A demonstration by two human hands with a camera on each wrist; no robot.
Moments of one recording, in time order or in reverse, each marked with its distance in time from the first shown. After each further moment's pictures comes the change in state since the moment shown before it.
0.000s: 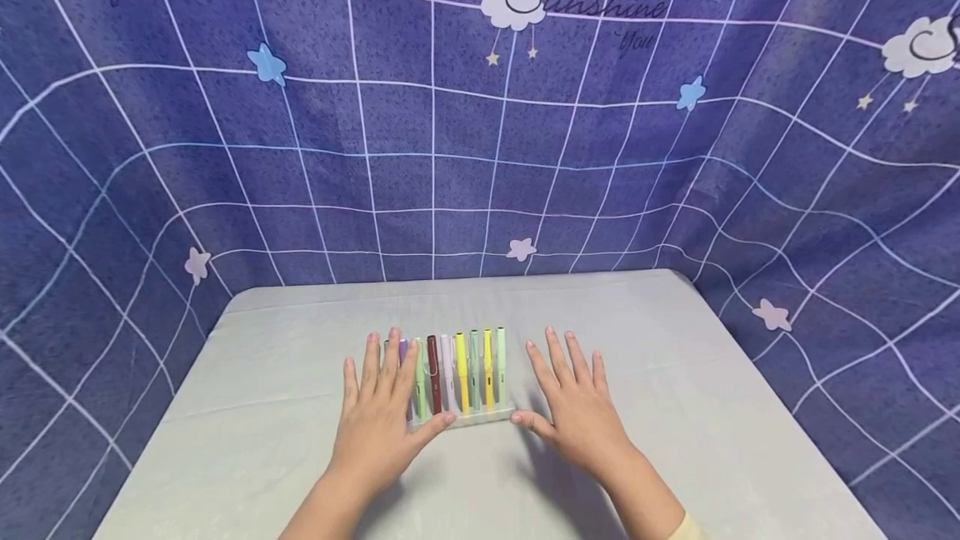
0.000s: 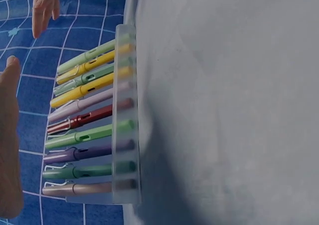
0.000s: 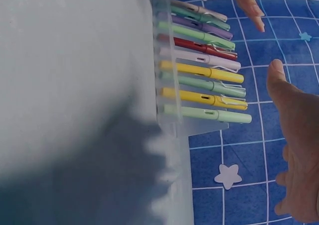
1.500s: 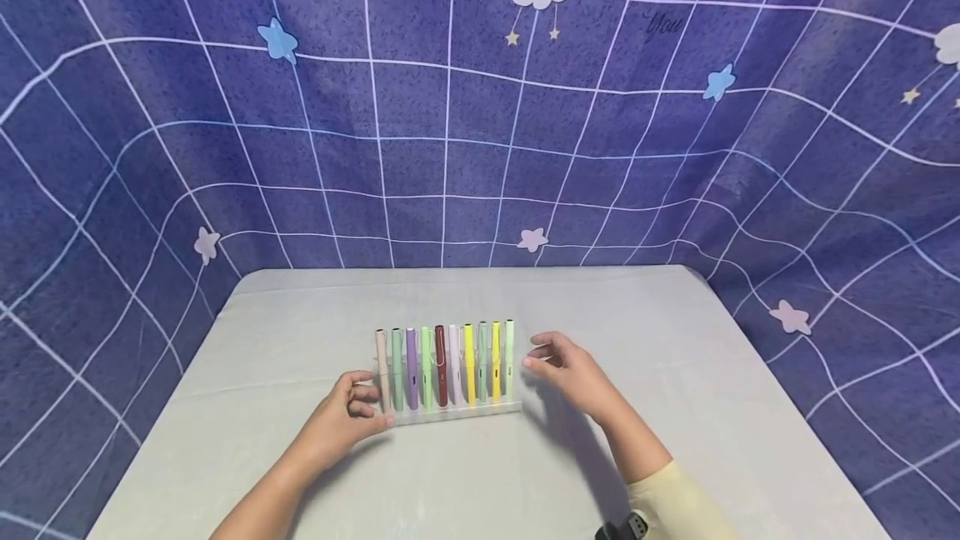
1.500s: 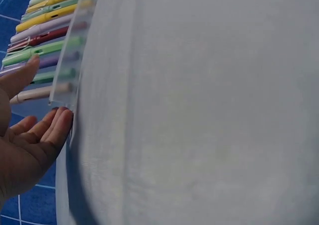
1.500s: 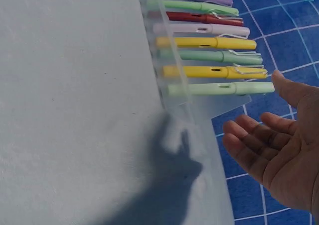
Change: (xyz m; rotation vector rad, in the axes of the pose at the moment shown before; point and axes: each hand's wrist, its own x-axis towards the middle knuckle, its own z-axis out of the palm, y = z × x) left_hand -0.019 -0.088 0.020 -0.819 -0.384 -0.528; right_hand 0.050 0.027 0.034 0.957 -0.212 0.307
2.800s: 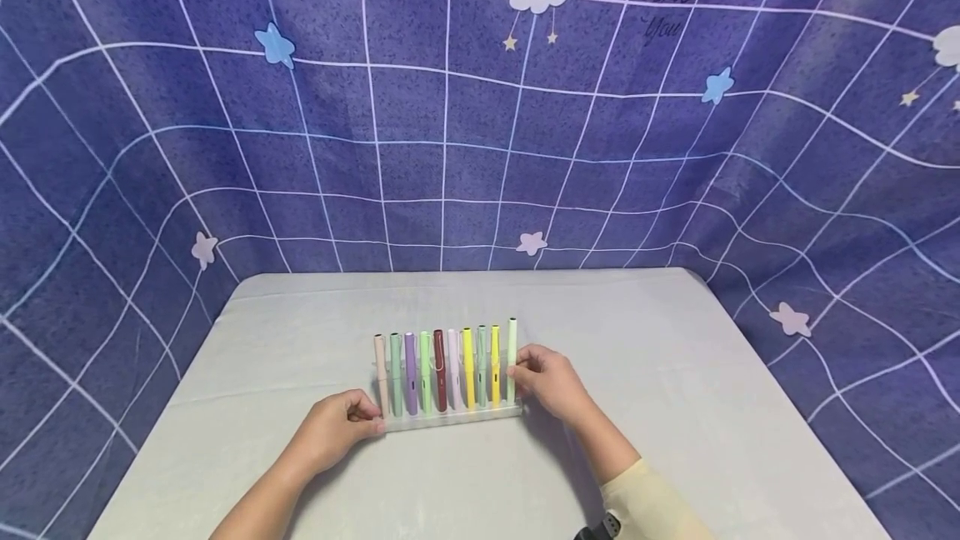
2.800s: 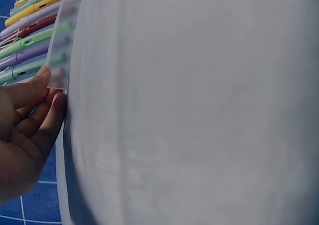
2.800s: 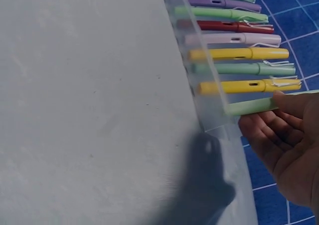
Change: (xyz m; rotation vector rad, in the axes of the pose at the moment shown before) left_hand 0.006 -0.004 0.000 0.275 0.061 0.078; right_hand 0.017 0.012 0.036 0.106 0.009 0.023
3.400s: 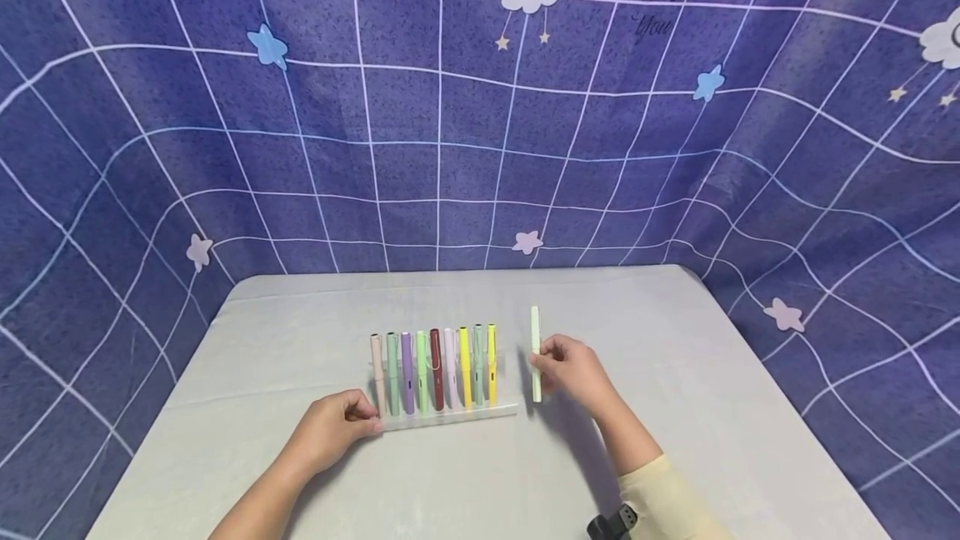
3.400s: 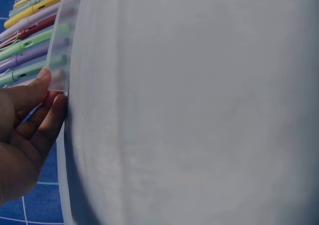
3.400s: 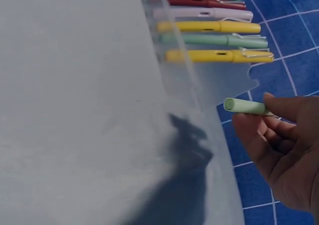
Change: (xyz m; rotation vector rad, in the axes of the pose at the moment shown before) left_hand -0.001 0.003 0.000 0.028 0.009 0.012; right_hand -0.006 -0.004 -0.034 -0.010 0.094 0.129
